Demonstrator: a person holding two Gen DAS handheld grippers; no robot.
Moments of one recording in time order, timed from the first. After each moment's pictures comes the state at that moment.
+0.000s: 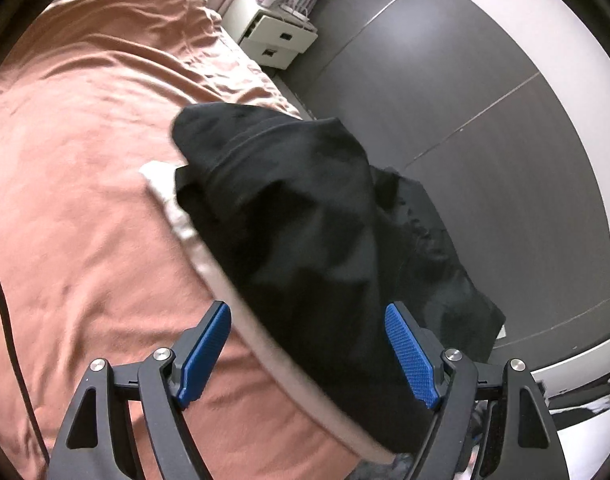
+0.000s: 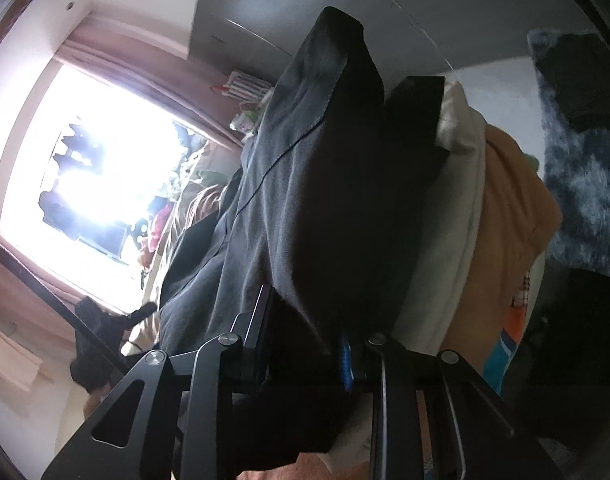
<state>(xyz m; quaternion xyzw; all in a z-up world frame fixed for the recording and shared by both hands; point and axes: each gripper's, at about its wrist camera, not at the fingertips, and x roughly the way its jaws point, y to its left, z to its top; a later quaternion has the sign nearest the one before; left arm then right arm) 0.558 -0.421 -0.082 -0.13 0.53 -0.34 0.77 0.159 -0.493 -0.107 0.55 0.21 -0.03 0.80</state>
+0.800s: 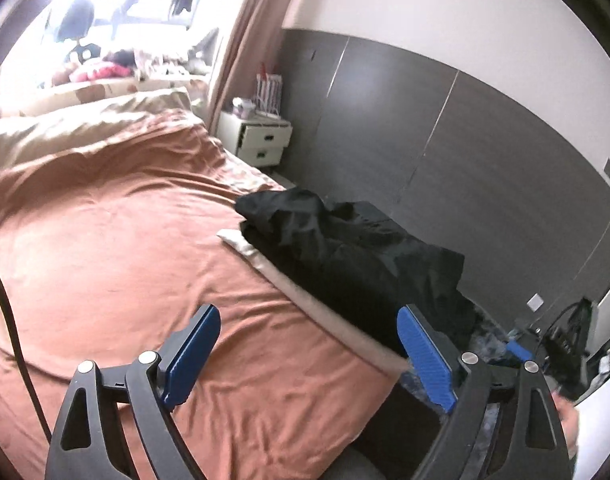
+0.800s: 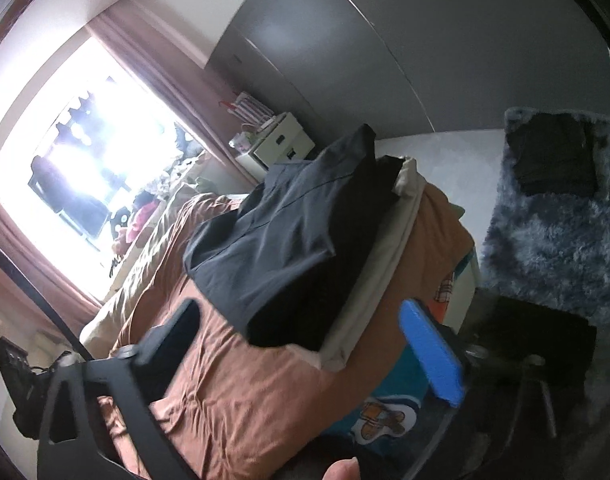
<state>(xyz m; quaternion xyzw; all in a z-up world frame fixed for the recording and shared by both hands) 0.348 -0.295 0.043 -0.02 0.34 -0.33 0.88 0.027 -0.449 -0.013 0.44 0.20 -0.10 0.87</state>
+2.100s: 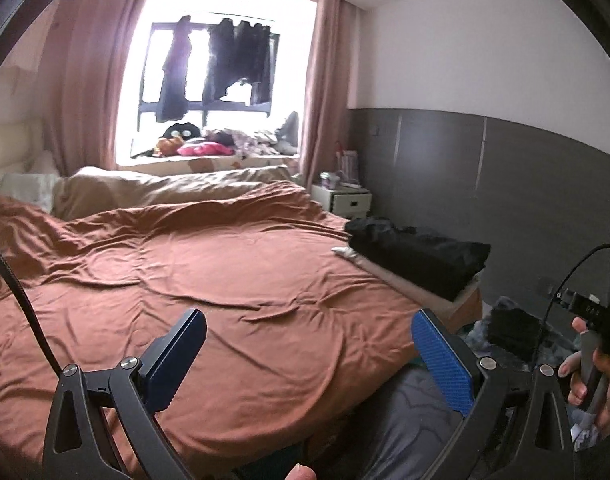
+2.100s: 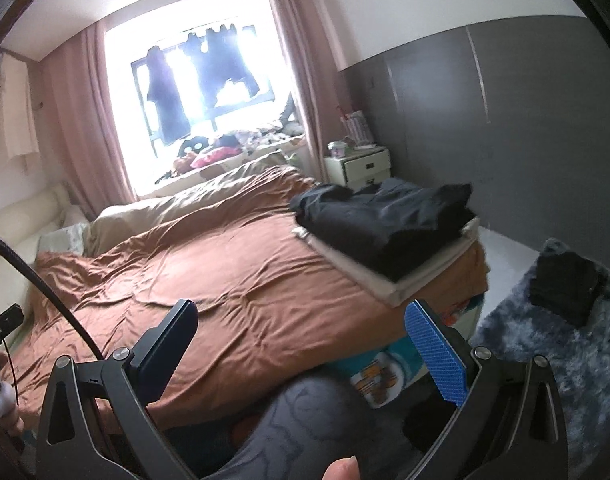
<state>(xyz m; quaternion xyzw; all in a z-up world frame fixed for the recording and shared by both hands) 0.065 -0.101 0.049 0.00 0.20 -0.17 0.96 -0.128 -0.257 0.048 0.20 0.17 -0.01 0.97</state>
